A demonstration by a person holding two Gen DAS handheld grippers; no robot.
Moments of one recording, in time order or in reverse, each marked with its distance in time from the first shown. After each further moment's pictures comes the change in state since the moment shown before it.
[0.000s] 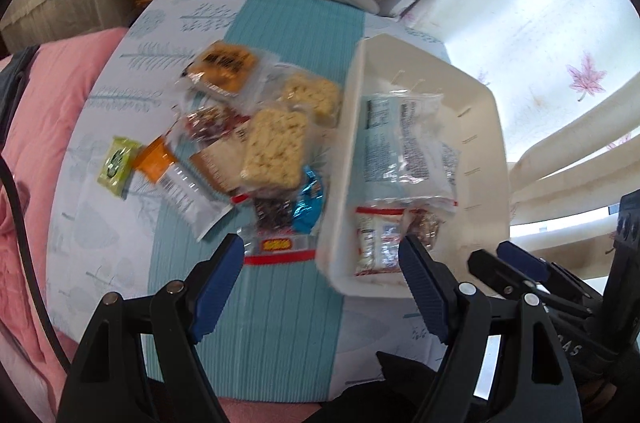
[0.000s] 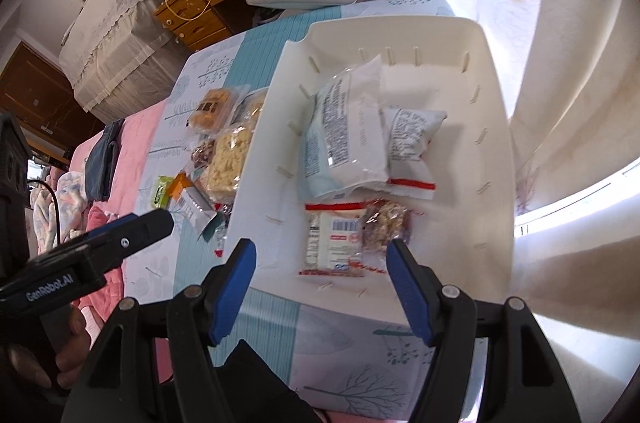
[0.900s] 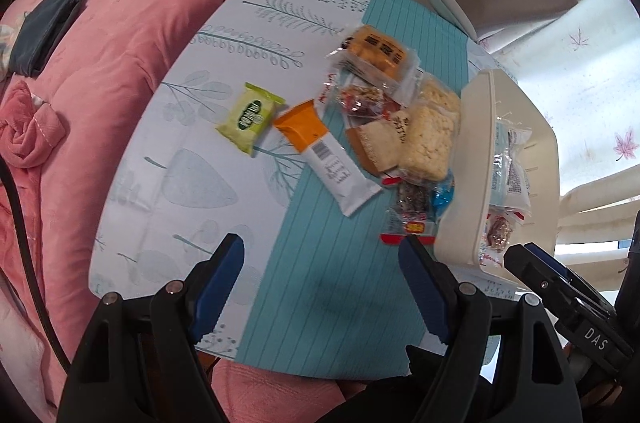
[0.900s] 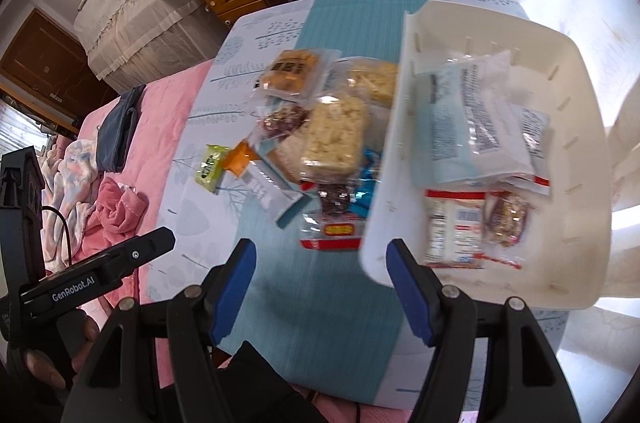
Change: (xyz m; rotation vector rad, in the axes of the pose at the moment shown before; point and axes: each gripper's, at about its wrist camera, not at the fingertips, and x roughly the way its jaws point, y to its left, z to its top) left arm -0.024 0.162 -0.022 -0.191 0.030 0.033; right arm 0.039 0.125 -0.013 -0.082 0.053 0.017
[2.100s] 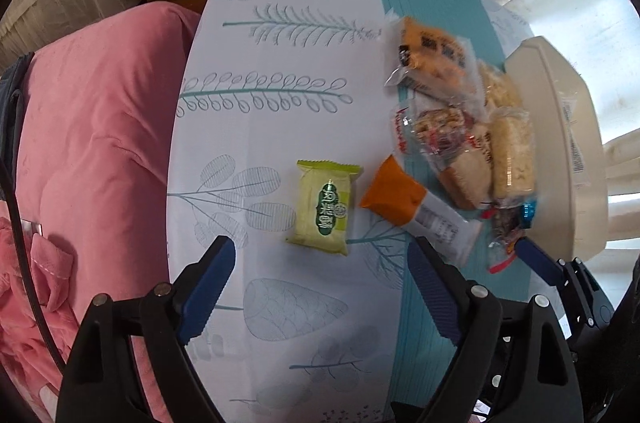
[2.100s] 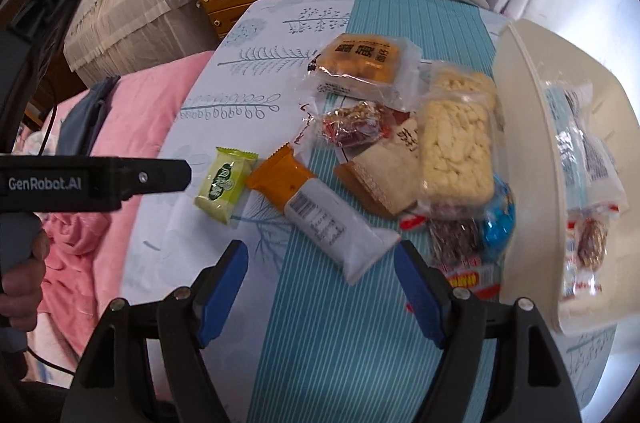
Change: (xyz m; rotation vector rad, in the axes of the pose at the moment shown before) left arm 0.080 0.060 0.110 0.320 0.132 0.026; right arm 0.120 0.107 0.006 -0.059 -0.102 -0.181
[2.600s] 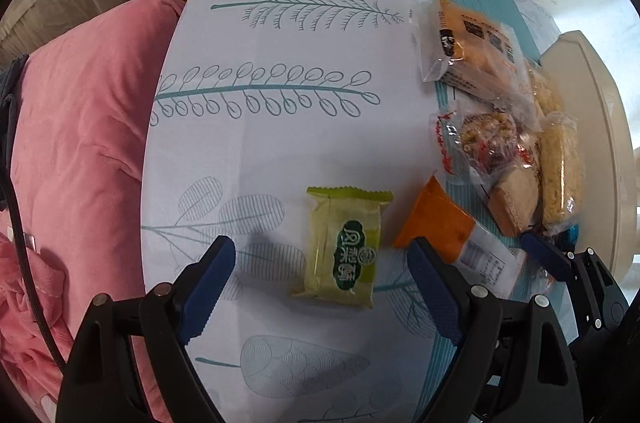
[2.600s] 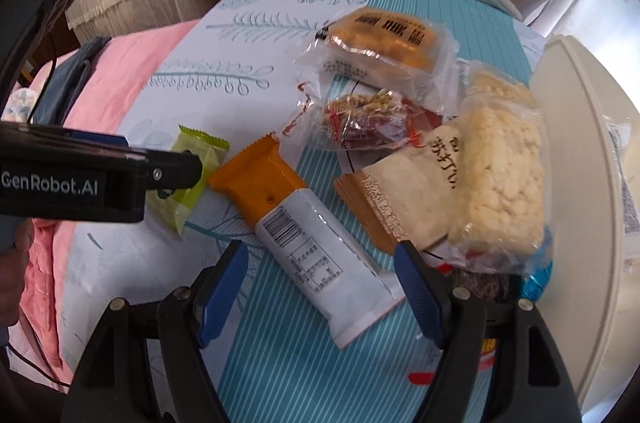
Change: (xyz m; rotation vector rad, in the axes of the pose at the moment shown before) left arm 0.055 0.006 0.018 -0.001 0.001 0.039; right arm 0.061 0.008 0.010 -0.127 0.046 -0.062
